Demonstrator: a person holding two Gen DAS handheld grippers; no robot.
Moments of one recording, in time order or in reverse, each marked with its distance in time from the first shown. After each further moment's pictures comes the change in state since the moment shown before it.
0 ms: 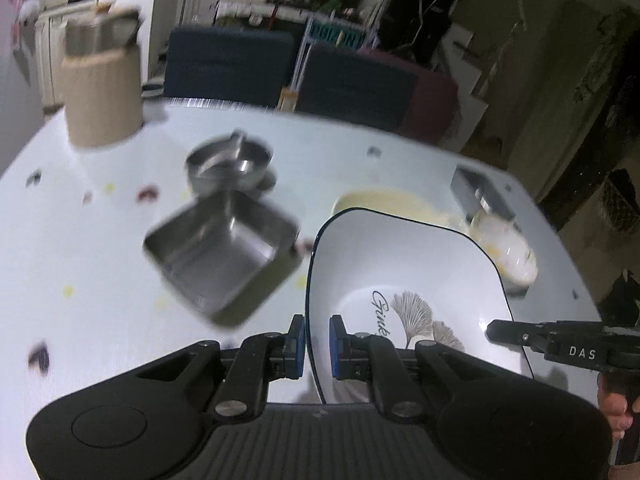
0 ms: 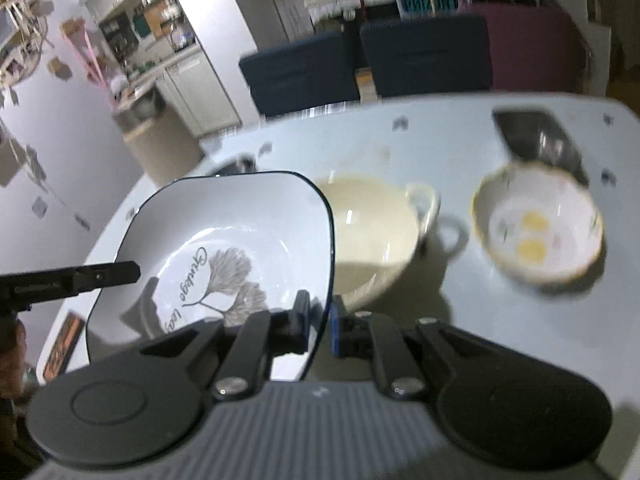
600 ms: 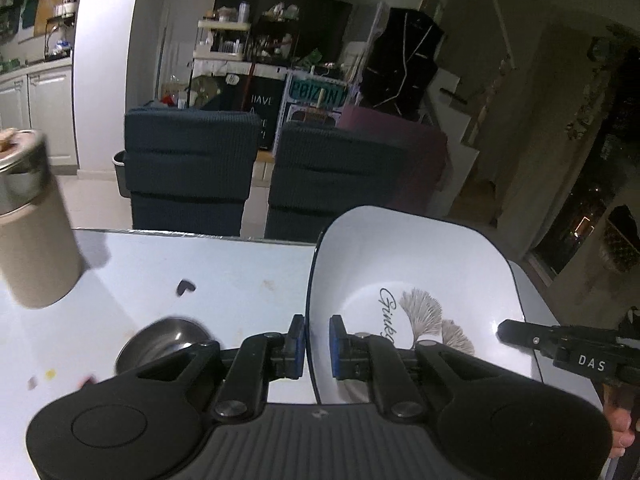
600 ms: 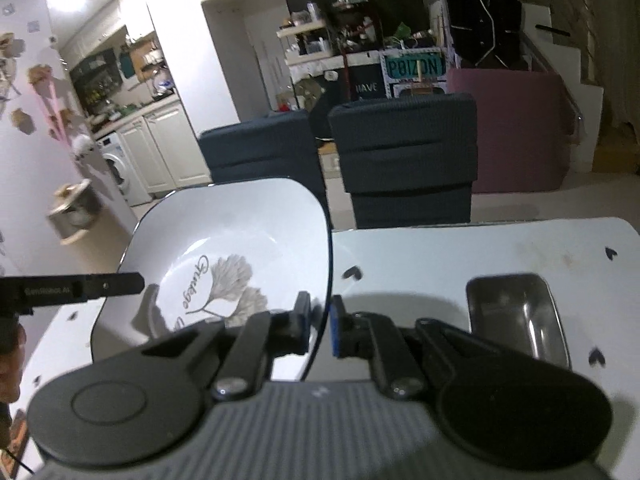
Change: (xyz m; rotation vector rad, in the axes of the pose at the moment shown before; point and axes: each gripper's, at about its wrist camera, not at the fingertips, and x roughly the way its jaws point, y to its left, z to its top) left arm 0.050 -0.050 0.162 0.072 -0.182 -0.015; right arm 0.007 -0.048 0.170 -0.050 -0.218 -0.062
